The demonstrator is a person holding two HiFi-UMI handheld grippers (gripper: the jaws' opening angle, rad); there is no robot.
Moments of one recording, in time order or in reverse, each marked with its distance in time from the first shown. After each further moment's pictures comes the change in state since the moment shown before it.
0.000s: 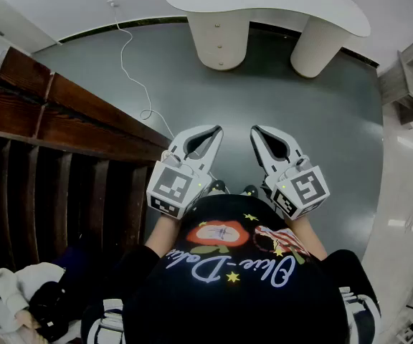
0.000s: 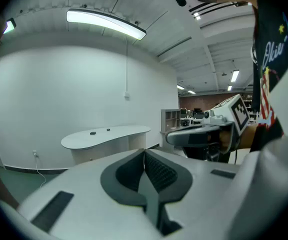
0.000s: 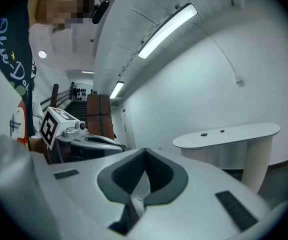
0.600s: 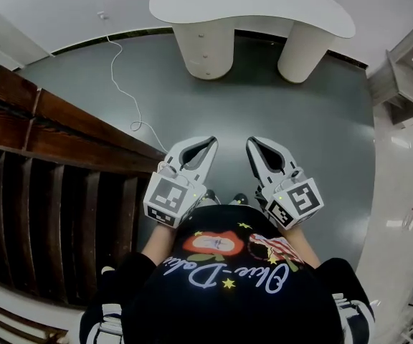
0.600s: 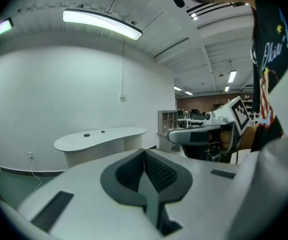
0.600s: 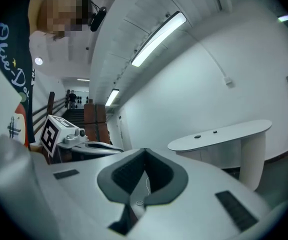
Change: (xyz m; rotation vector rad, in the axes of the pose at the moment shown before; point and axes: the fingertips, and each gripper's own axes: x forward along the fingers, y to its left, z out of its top) left arm 0.031 -0.038 0.009 0.010 -0.018 -0.024; right arm -0.043 -0.035 0.000 0.058 -0.083 -0.029
